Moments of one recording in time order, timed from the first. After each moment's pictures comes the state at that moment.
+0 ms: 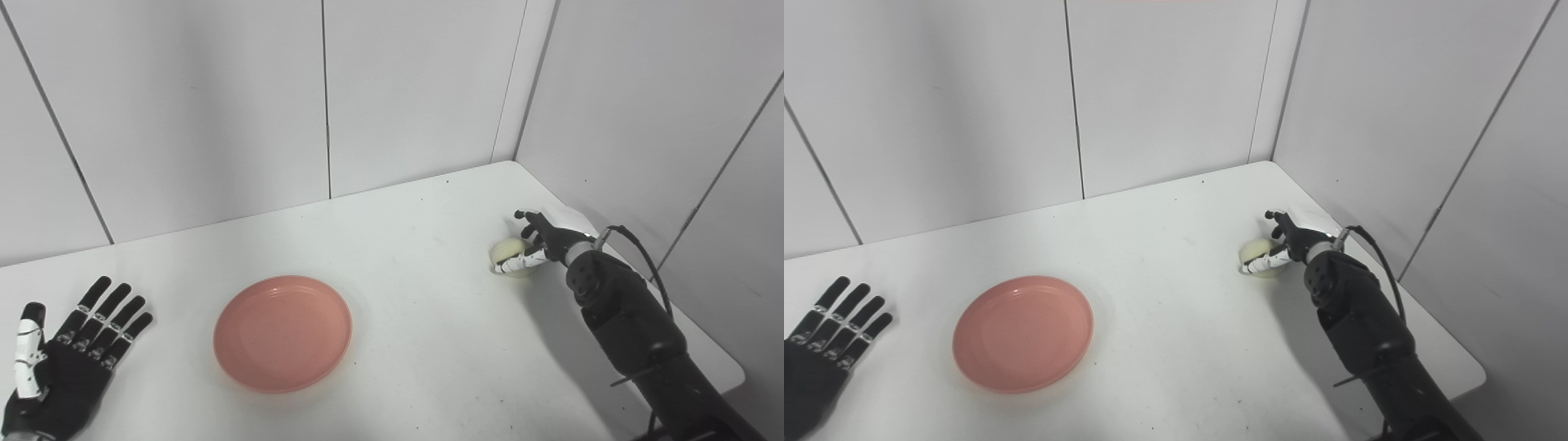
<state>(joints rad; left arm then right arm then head) -0.43 0.18 0.17 0.50 -0.61 0.25 -0.57 -0.33 -0.70 -0.06 0.13 -0.74 0.47 0.41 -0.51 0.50</state>
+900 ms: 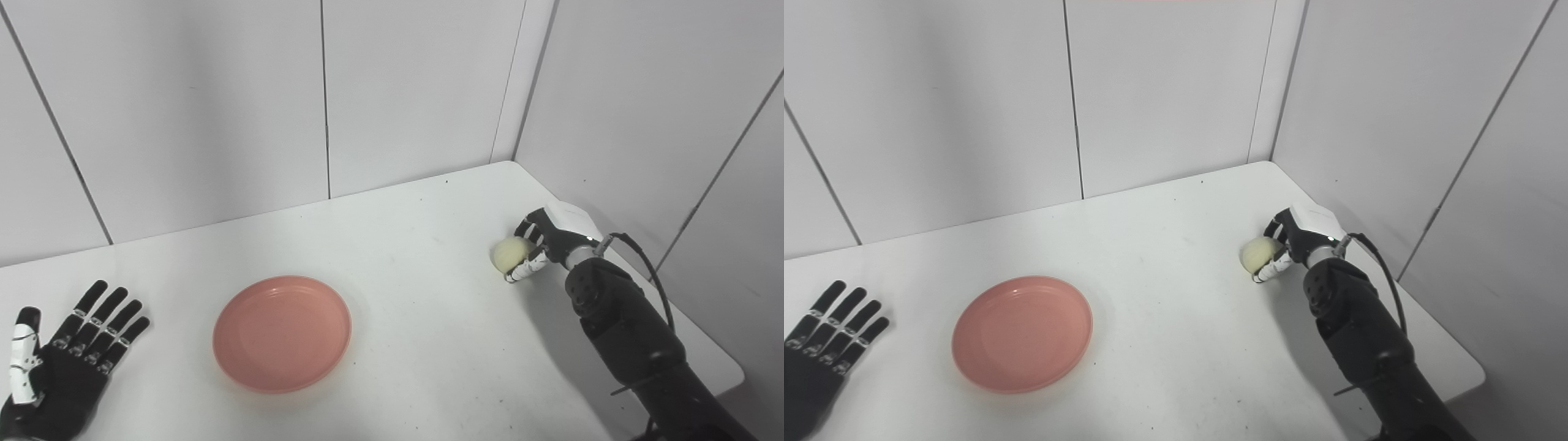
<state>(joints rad) -0.41 0.18 0.17 0.47 -0.61 0.26 -0.56 -0.30 -0.68 -0.06 0.15 -0.68 0.45 0.19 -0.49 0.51</state>
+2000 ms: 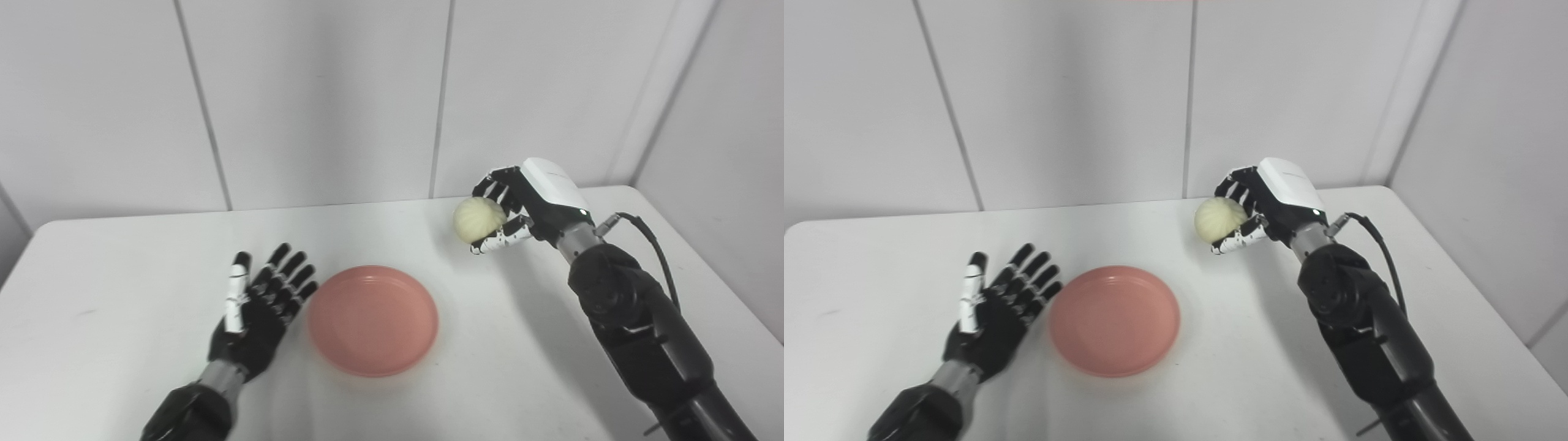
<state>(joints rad) -0.38 -0.02 0.02 0.32 -0.50 0.25 -0.35 -0.53 -0.52 0.16 -0.09 -0.60 0.30 0.23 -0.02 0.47</state>
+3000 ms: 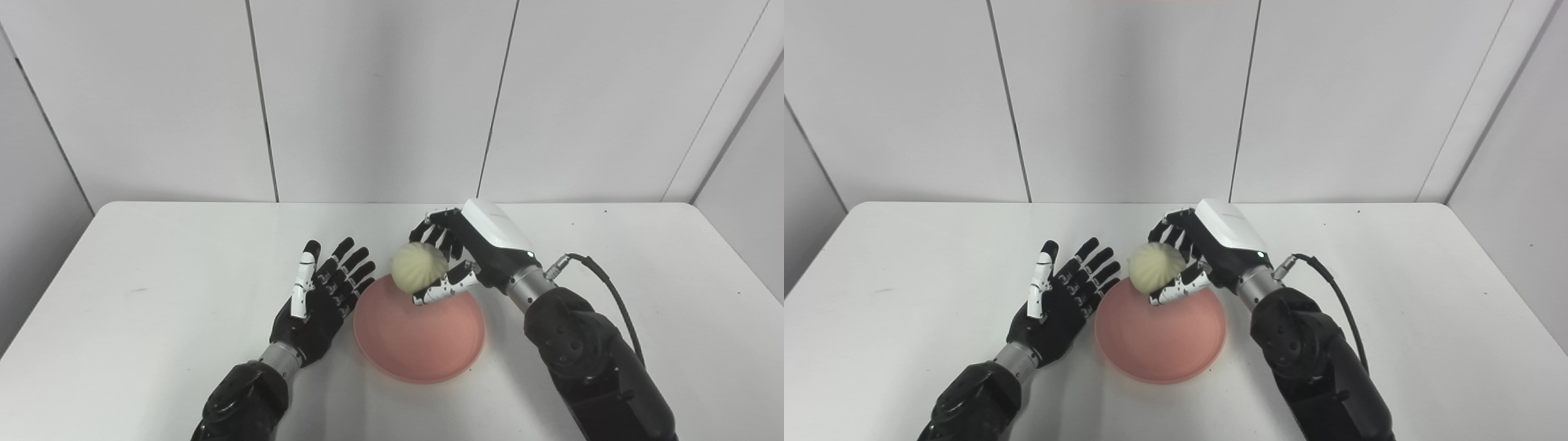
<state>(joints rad) -0.38 -0.05 0.00 0.30 -0.45 0.26 -0.32 -0.51 -0.33 0.31 -0.16 -0.63 0.30 0.35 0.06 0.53</state>
